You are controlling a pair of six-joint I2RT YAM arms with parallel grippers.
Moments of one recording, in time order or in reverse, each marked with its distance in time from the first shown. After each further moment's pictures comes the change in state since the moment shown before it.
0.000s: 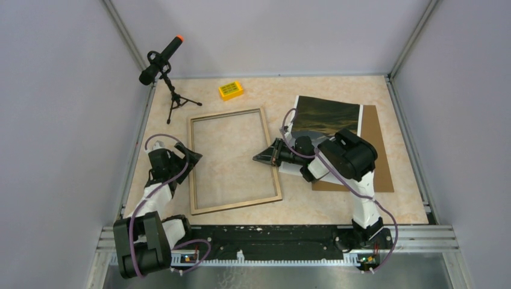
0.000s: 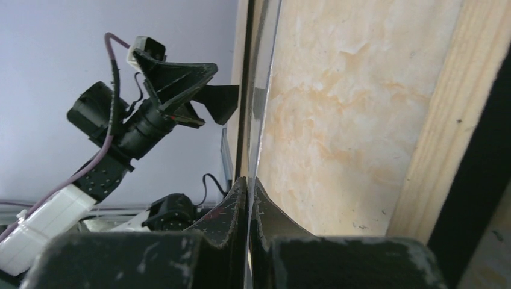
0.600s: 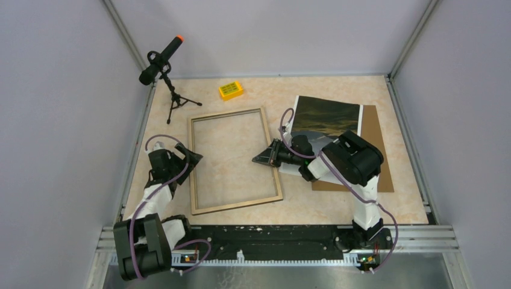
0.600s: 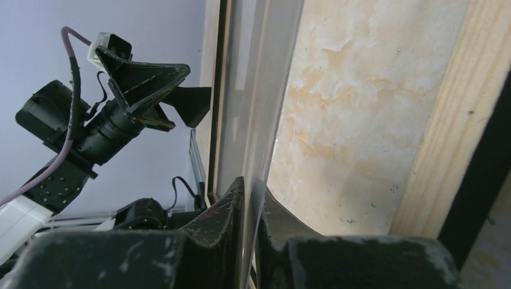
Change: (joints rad) left arm 0.000 -0.018 -0.003 -0.022 0.001 -0.002; right arm 0.027 -0.079 0.000 -0.194 0.071 -0.144
